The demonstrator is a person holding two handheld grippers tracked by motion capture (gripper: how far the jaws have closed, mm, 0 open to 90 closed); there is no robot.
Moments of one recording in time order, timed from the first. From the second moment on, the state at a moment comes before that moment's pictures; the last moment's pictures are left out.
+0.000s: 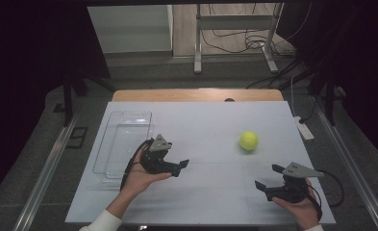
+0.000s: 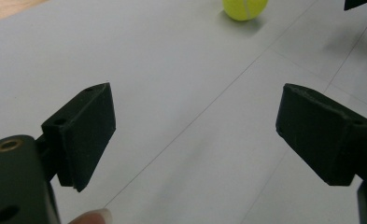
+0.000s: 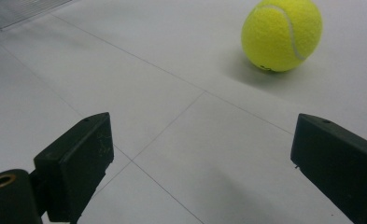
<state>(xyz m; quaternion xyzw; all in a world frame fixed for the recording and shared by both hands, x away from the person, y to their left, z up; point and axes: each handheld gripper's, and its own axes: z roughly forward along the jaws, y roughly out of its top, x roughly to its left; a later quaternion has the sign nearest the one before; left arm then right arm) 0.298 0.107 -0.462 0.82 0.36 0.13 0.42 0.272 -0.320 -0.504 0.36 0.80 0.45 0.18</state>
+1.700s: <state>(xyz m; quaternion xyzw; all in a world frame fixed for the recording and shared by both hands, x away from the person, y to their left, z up) 0.323 0.073 -0.451 0.83 0.34 0.13 0.42 0.272 -0.320 -0.505 0.36 0.80 0.45 0.18</state>
